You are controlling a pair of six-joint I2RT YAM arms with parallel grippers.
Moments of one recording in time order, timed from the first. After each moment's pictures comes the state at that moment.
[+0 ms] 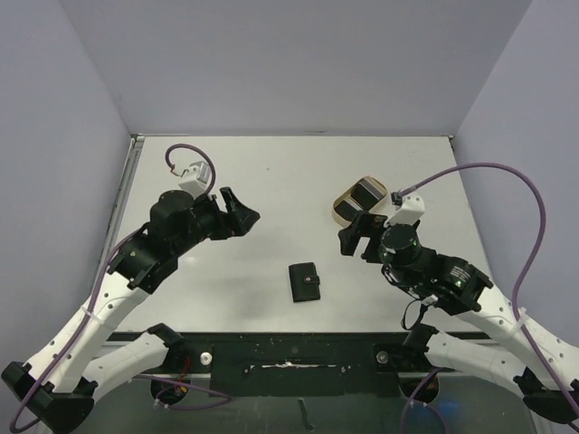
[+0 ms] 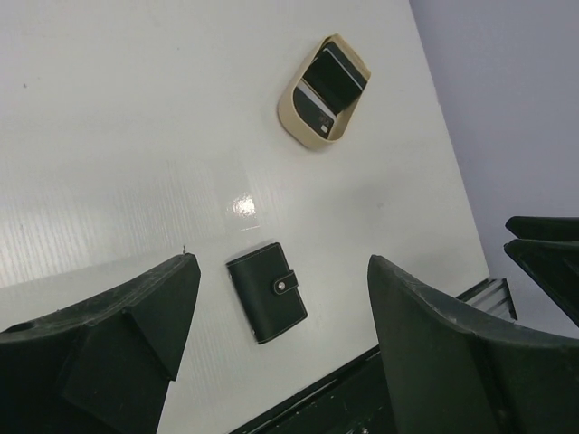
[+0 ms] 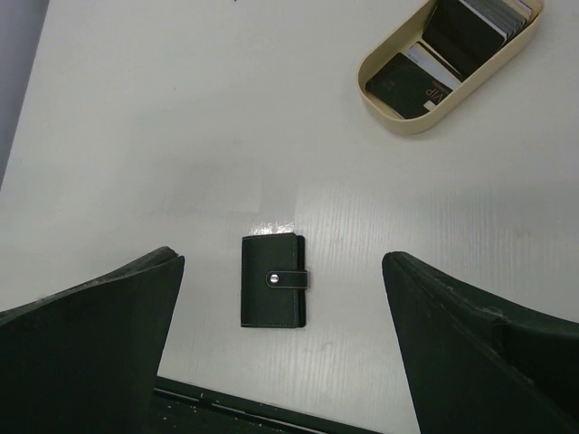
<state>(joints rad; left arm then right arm) -0.59 0.93 1.01 -0.48 0.01 -0.67 0.90 0.84 1.01 -0.73 0.52 0.71</state>
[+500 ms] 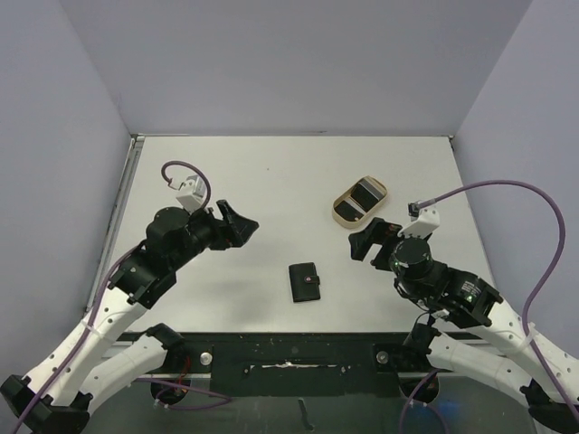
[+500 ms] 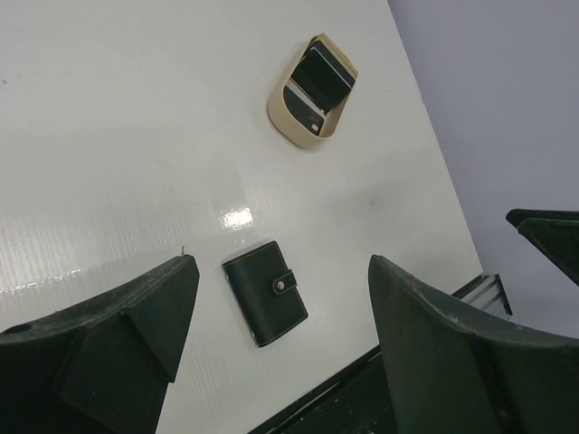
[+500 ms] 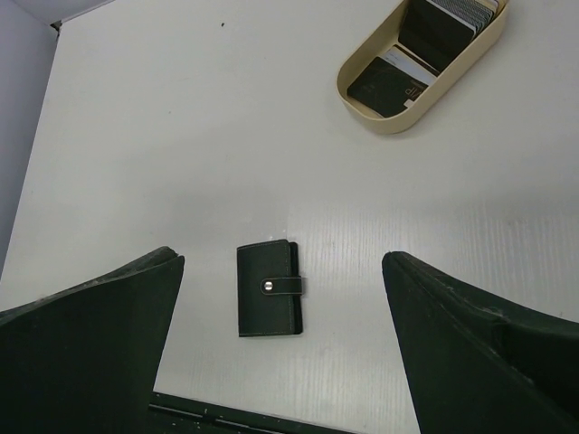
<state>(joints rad) -0.59 0.80 0.87 -0.36 0.03 -0.68 0.90 0.68 0.90 -0.72 0.59 0.76</state>
